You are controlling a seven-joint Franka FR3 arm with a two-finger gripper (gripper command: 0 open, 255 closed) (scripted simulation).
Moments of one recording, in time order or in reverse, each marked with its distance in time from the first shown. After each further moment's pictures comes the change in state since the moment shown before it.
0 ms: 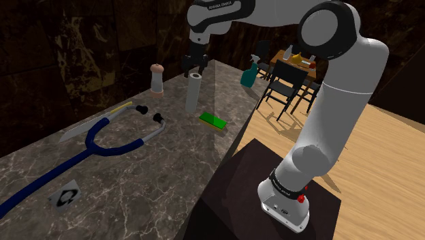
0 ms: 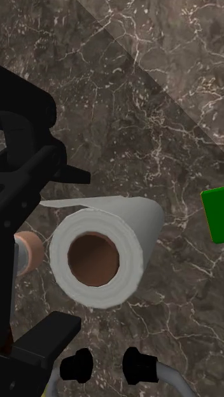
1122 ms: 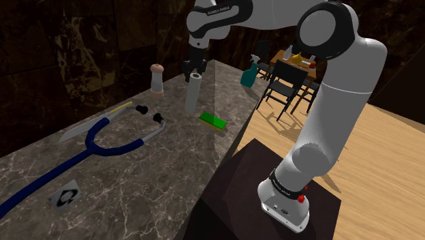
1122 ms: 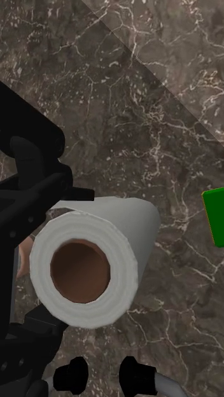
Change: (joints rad) arm 0.000 0.011 0.000 -0.032 0.001 0.044 -0.003
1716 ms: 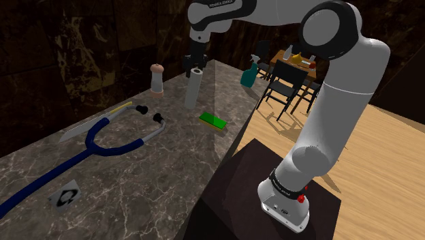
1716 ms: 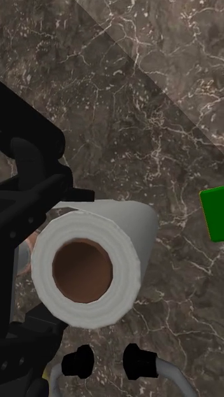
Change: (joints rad) arm 0.001 -0.020 0.000 0.039 -0.003 -0.058 0.005
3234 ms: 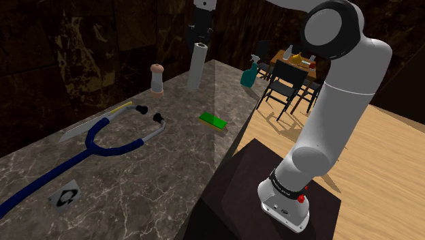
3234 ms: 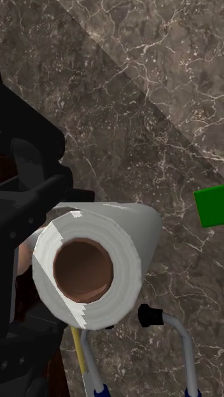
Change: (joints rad) arm -0.003 -0.011 -0.002 0.293 -0.005 -0.303 0.016
